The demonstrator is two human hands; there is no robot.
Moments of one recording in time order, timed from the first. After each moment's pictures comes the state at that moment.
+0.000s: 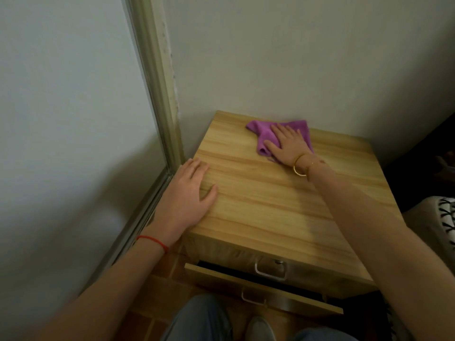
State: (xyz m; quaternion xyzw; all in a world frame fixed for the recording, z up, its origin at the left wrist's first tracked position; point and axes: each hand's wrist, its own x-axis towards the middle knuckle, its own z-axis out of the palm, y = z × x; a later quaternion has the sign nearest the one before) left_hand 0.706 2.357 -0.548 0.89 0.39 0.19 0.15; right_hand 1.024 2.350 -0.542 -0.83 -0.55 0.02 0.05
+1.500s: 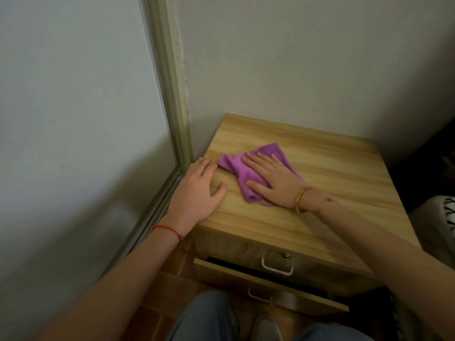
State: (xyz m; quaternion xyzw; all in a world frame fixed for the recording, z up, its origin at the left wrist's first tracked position) left_hand 0.706 2.359 -0.552 0.89 0.39 0.20 0.13; right_hand 0.932 2.284 -0.545 -0.67 -0.73 0.03 0.07
